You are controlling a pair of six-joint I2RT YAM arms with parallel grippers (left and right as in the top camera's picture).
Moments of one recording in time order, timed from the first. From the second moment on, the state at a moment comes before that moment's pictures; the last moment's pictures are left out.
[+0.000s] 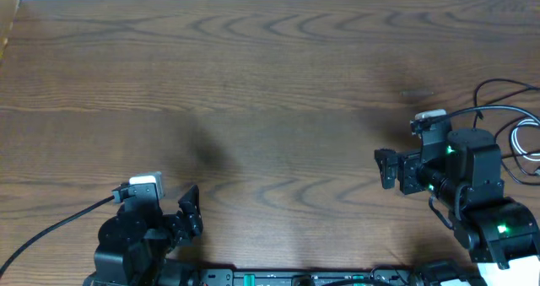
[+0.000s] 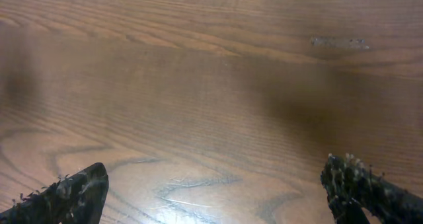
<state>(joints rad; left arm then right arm) -0.18 0.31 0.78 -1.07 -0.03 -0.28 0.21 0.81 0.85 -0.83 -0.12 0.08</state>
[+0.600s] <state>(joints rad) -0.18 0.31 0.78 -1.07 -0.03 -0.28 0.21 0.82 0.85 -0.85 -0.12 0.08</state>
